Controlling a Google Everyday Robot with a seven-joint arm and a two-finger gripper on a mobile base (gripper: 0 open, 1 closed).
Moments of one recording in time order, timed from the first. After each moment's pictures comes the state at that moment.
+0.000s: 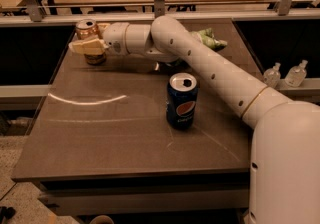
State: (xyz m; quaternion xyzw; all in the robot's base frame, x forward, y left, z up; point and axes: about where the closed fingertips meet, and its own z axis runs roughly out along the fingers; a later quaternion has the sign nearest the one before) arm 0.710 0.215 0.882 -0.46 0.57 0.43 0.53
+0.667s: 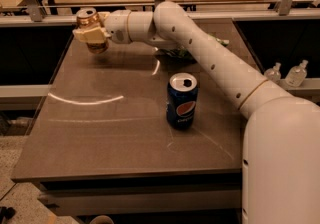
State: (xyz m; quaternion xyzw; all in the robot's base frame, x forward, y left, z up) arm 0.721 0.207 0.911 -0.48 0.56 0.41 0.54
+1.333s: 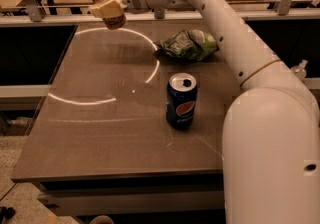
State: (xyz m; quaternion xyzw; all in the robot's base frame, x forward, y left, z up) arm 0.745 0.156 0.969 -0.55 0.56 0.35 0.52
